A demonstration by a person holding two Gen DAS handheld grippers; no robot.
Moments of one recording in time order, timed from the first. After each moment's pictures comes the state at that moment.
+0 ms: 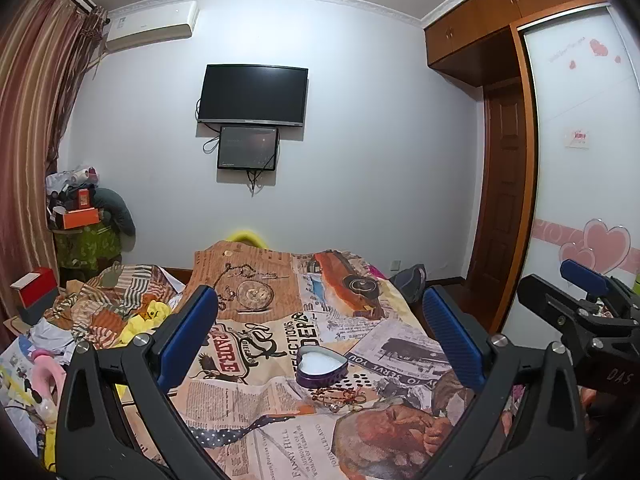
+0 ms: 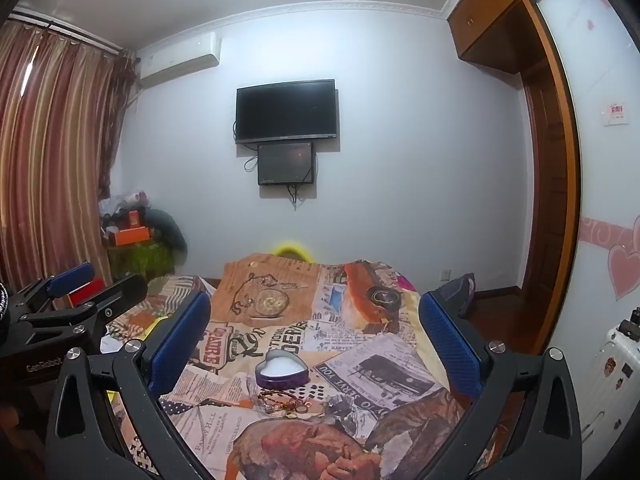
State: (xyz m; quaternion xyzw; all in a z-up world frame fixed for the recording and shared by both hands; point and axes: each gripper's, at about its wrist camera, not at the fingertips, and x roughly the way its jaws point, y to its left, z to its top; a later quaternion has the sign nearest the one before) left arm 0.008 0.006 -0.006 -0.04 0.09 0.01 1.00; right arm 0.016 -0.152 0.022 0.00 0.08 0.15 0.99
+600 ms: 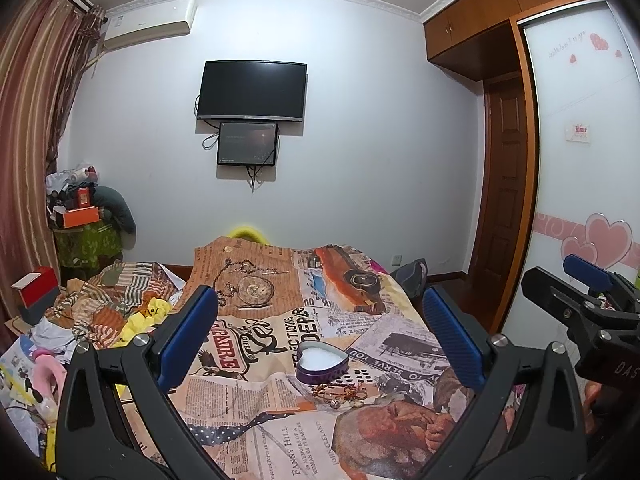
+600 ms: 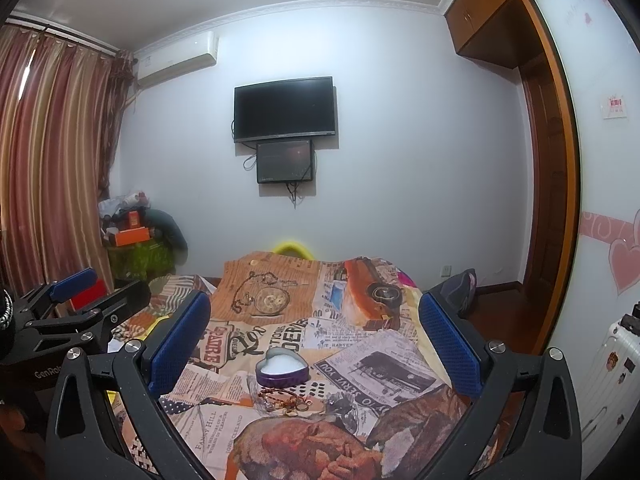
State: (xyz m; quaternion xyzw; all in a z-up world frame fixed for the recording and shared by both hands) left arm 0.014 0.001 -0.011 -0.03 0.09 0.01 0.99; right arm 0.018 -0.154 0.016 0.00 0.09 0.15 0.98
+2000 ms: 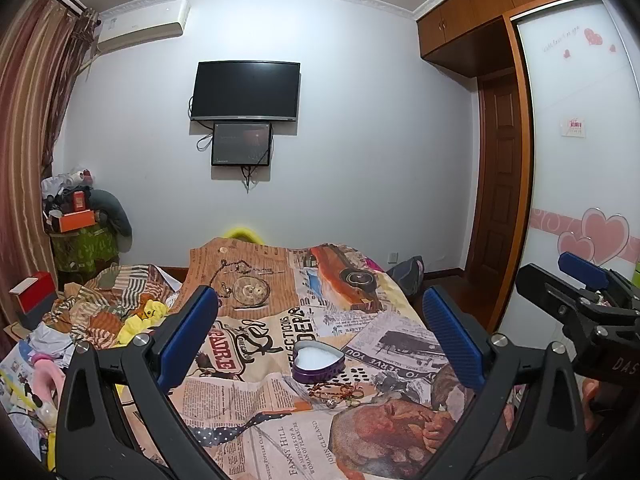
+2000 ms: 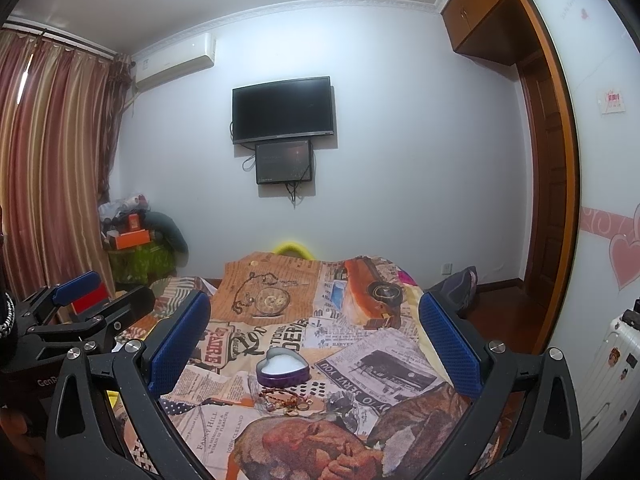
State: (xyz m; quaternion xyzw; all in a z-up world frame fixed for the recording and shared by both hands) left arm 0.012 -0.003 -0.010 -0.03 0.10 0.00 1.00; right arm 0.019 -0.157 0.020 0.01 0.09 0.15 0.98
